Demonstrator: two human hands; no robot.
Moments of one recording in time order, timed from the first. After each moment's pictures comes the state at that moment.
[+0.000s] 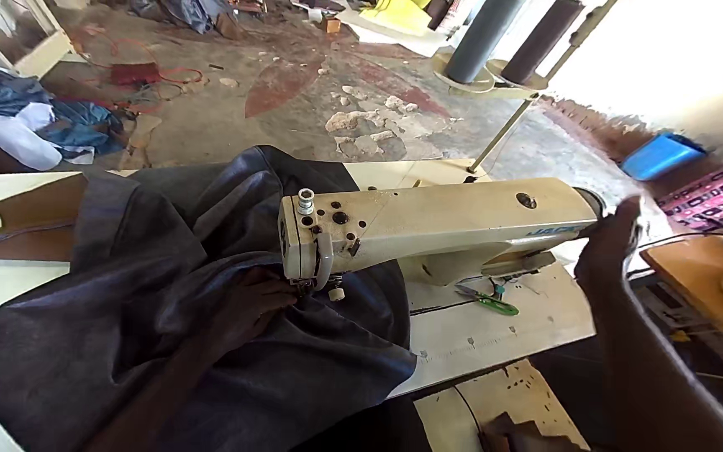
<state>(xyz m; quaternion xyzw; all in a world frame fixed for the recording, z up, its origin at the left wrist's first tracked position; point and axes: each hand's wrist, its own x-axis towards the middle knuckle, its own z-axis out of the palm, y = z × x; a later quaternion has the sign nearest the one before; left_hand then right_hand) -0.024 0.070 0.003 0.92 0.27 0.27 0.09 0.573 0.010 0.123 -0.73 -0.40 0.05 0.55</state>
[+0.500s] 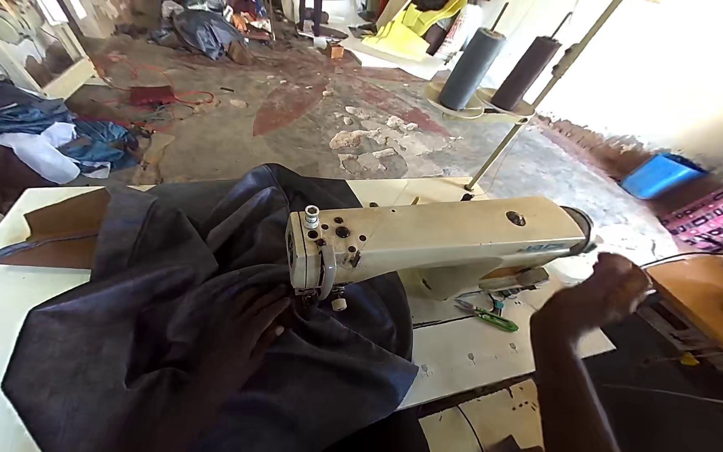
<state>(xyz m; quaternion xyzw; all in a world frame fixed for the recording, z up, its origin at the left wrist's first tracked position) -0.028 0.019 0.022 0.86 0.41 0.28 0.09 0.489 -0.028 0.104 -0.64 -0.41 -0.12 0.64</state>
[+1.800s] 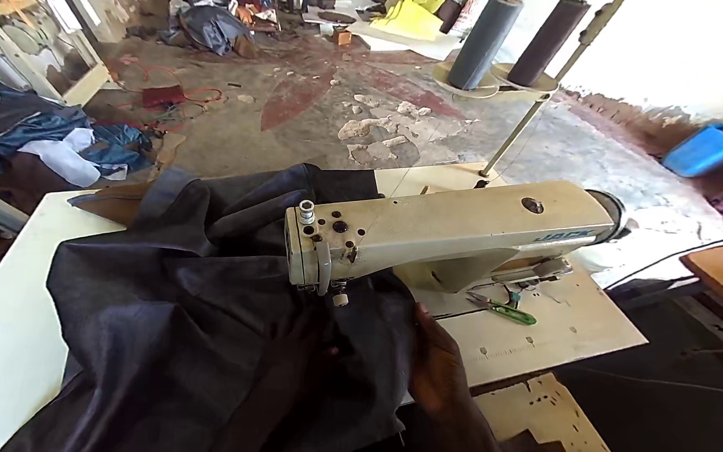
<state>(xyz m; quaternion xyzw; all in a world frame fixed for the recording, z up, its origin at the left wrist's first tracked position) 0.044 -0.026 0.028 0.85 0.48 0.16 0.14 0.273 -0.068 0.068 -0.36 -0.13 0.63 0.68</state>
